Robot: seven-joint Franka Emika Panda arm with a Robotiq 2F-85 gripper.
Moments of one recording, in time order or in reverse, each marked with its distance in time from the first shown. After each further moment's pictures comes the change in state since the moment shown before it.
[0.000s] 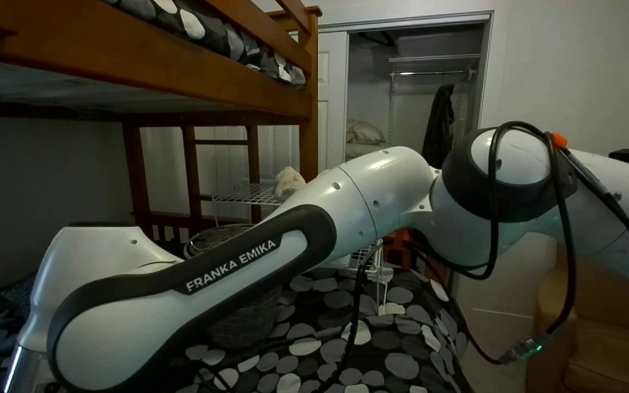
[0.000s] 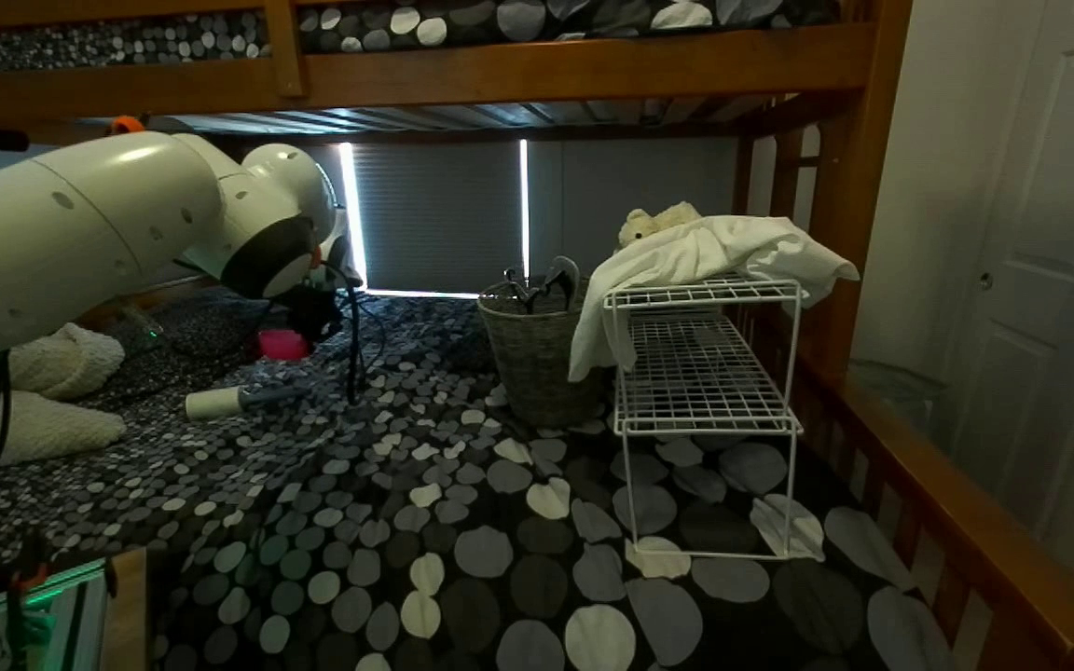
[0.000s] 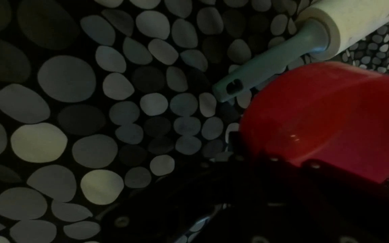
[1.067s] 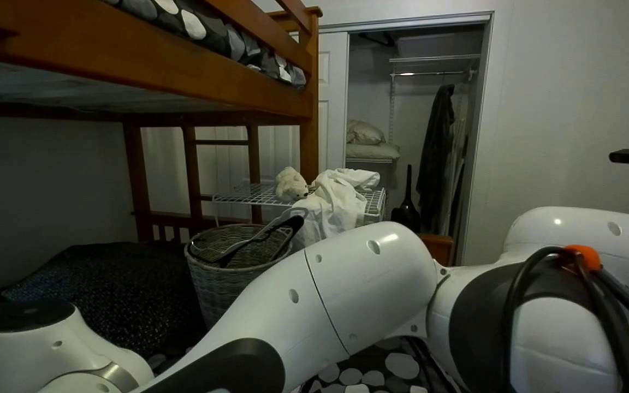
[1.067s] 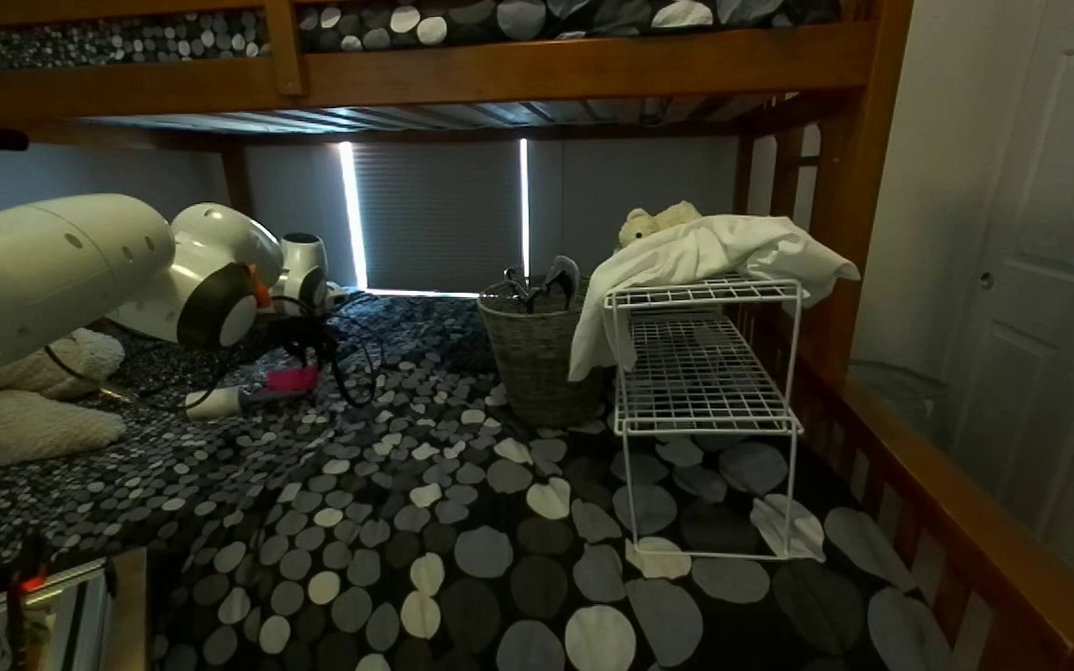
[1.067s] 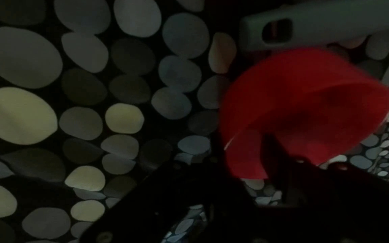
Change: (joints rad) arm 0.428 0.214 -0.421 0.498 0.262 0.092 -0.408
